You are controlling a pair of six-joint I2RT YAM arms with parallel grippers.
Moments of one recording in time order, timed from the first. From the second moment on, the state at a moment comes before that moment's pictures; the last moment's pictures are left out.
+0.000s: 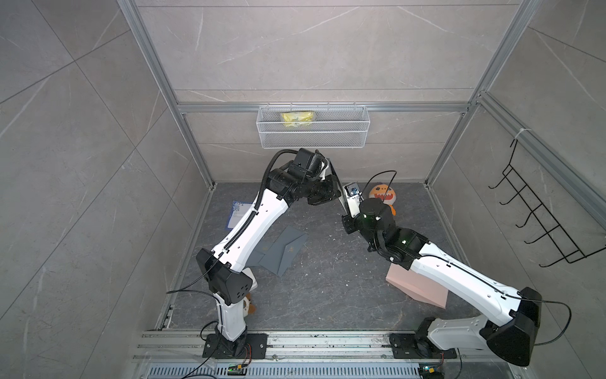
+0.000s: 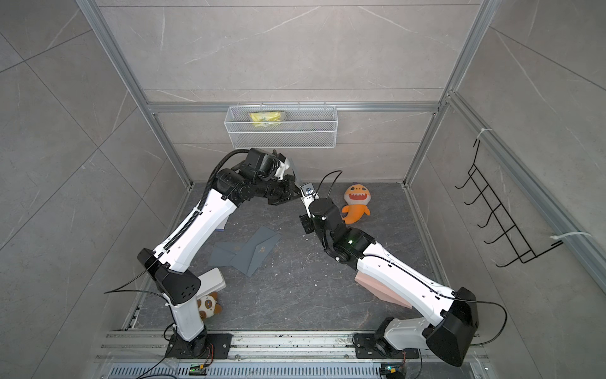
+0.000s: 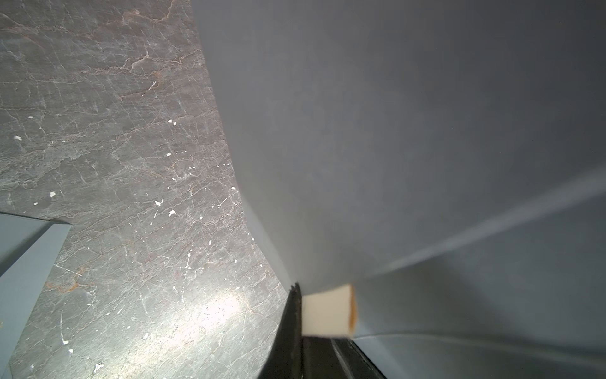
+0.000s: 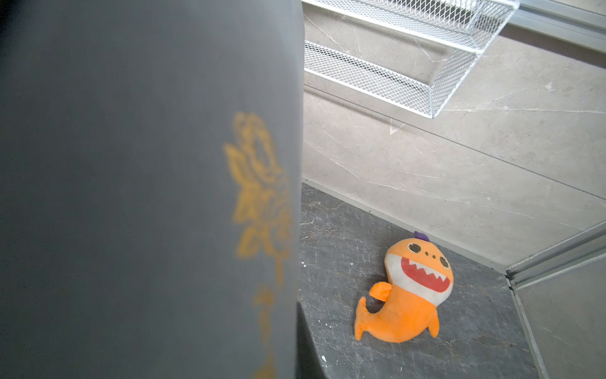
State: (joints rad) left arm -0.67 1.85 2.17 -1.00 0.35 -0.71; right arm 0.79 1.32 1.23 -0.29 0.45 -0.04
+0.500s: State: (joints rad) left arm -0.67 1.84 2.12 -0.93 0.39 -0.78; right arm 0.78 1.32 1.23 -0.31 0.45 0.02
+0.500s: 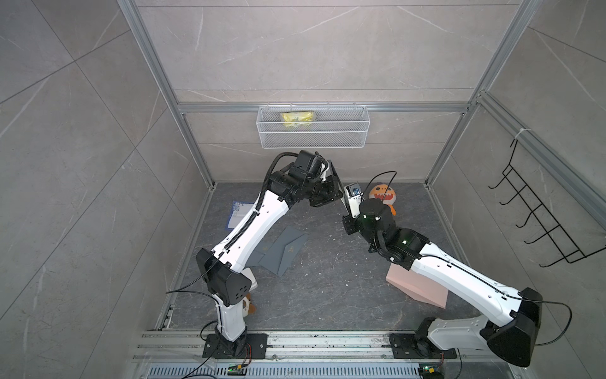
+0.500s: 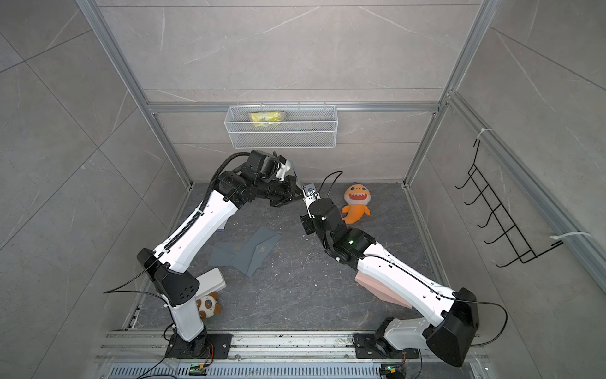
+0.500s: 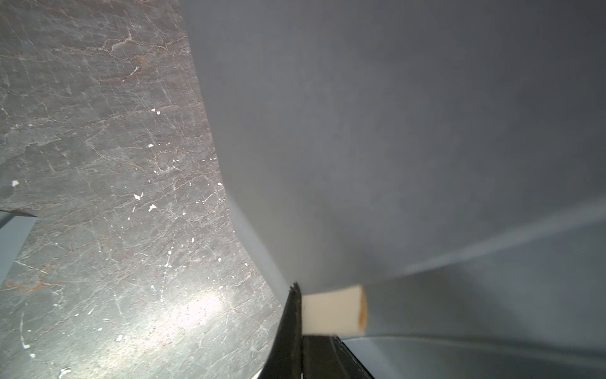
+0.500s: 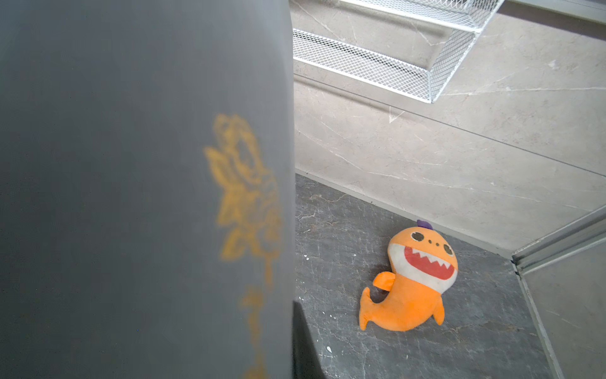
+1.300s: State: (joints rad) left arm -0.67 1.76 2.12 -0.75 0.48 -0.92; right arm 0.58 1.35 1.24 -0.54 0.24 0.31
